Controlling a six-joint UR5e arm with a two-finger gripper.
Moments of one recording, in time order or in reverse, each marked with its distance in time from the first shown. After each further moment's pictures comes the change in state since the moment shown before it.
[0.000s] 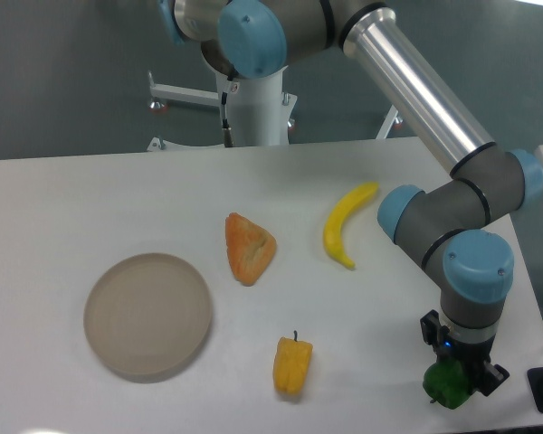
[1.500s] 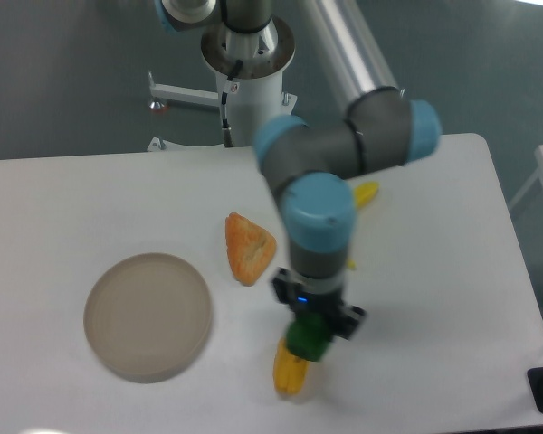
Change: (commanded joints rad) arm -0.319 0.371 -0.377 -0.144 -0.048 -0.819
